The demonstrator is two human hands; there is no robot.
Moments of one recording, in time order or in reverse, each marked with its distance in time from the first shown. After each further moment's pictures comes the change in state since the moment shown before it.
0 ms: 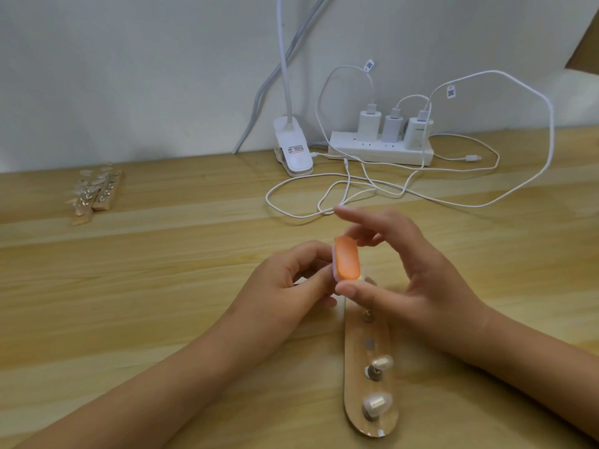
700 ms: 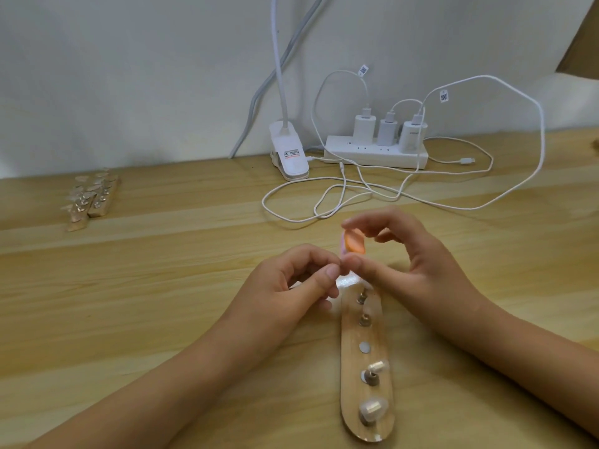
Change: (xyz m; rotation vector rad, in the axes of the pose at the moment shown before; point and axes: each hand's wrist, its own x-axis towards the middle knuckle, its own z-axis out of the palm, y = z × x) left_hand 0.000 -0.003 -0.002 -0.029 0.028 -0.031; right_hand 0.004 0.004 -0.004 0.062 0.079 0.084
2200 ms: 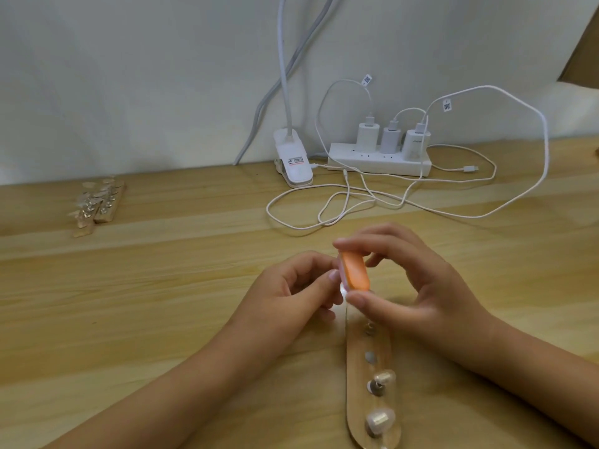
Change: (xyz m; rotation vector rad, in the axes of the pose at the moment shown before) left_hand -0.001 0.011 0.003 -0.037 0.031 -0.062; right_hand -0.005 -0.004 -0.001 -0.009 -0.087 -0.079
